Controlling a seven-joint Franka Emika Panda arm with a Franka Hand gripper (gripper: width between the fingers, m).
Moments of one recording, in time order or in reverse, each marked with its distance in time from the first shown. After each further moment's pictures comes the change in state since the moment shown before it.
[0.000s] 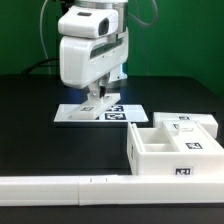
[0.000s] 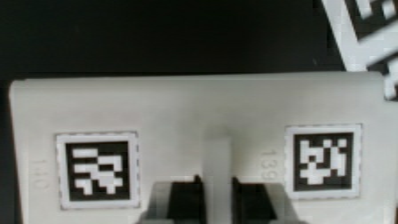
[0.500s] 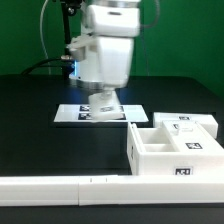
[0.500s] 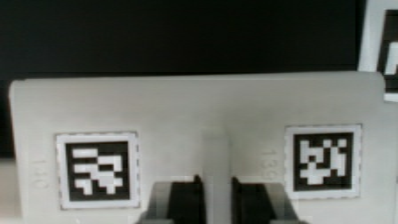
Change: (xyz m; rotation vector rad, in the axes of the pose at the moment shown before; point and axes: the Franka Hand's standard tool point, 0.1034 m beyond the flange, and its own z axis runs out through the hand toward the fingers) arm 0.047 -0.010 -0.012 -0.079 -0.034 -0.595
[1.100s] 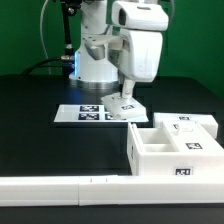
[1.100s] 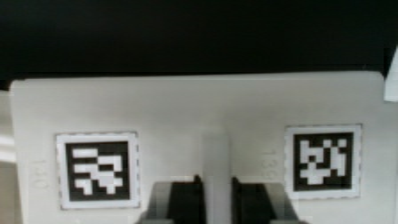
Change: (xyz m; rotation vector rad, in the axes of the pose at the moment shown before) arm 0.019 0.005 -0.003 -0.059 -0.018 0.022
